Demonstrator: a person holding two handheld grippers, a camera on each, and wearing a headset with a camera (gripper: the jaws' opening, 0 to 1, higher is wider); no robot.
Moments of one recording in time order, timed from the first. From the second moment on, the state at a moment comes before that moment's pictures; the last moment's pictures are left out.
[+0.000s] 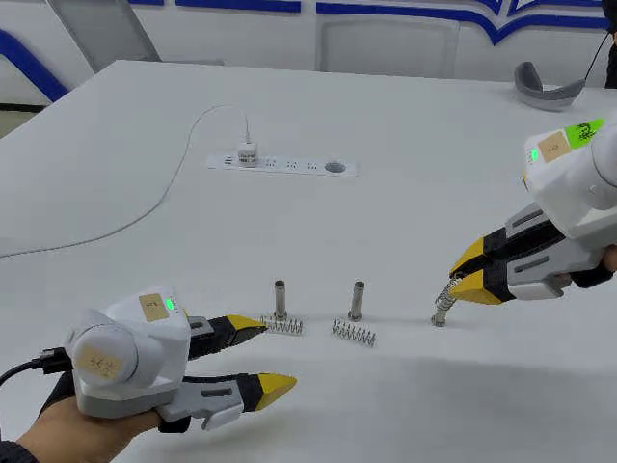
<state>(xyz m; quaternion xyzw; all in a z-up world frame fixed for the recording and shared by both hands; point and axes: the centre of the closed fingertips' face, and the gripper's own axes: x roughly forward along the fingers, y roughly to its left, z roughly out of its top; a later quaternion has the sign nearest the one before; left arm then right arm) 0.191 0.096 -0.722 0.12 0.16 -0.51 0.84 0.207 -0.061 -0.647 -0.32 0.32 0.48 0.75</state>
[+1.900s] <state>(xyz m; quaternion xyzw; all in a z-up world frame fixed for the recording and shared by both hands) 0.196 0.104 -0.725 0.11 0.17 -0.50 0.84 0.252 -0.088 -0.695 -0.32 0.40 0.45 0.73</state>
